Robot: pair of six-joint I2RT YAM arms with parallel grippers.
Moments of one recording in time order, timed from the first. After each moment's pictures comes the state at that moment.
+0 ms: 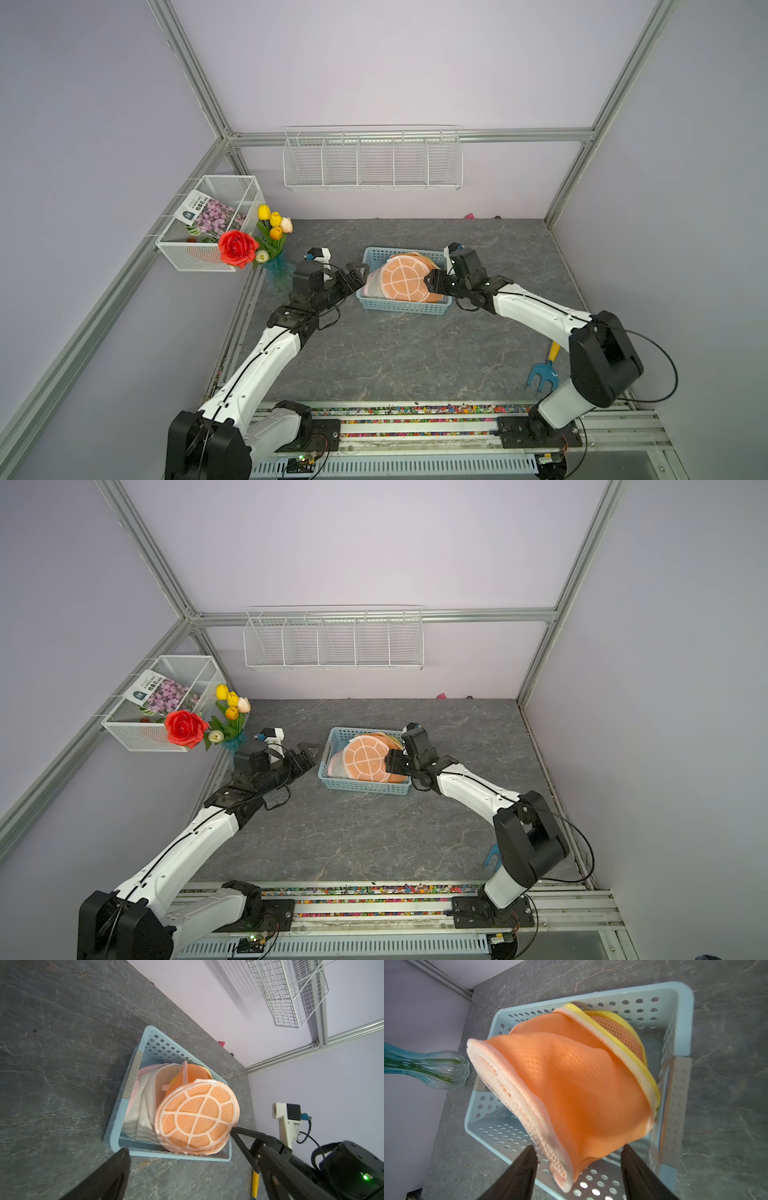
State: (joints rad) left arm -0.32 1.09 0.77 -0.12 0.29 -0.80; right arm 0.56 1.63 1.09 -0.20 -0.08 0.61
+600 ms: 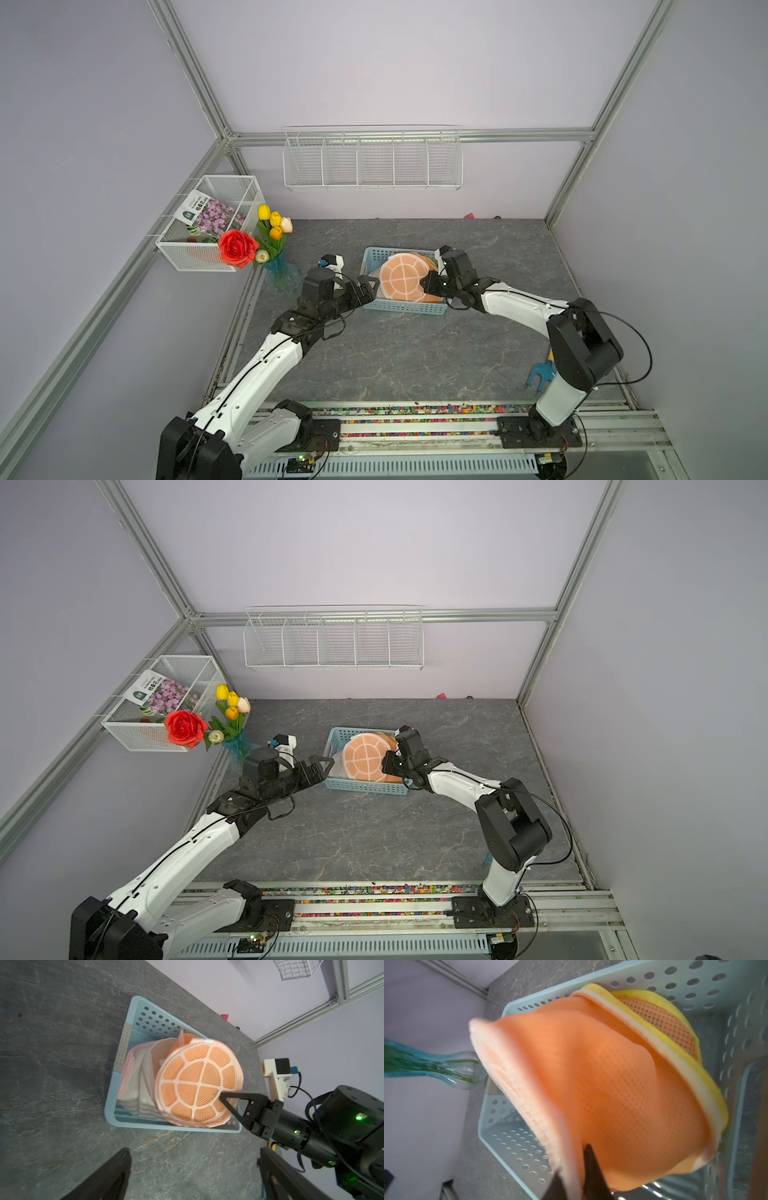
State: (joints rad) left arm -0.44 1.06 0.77 -0.23 0.22 -0.70; right arm 0.56 1.73 1.10 -0.08 -0.18 0.71
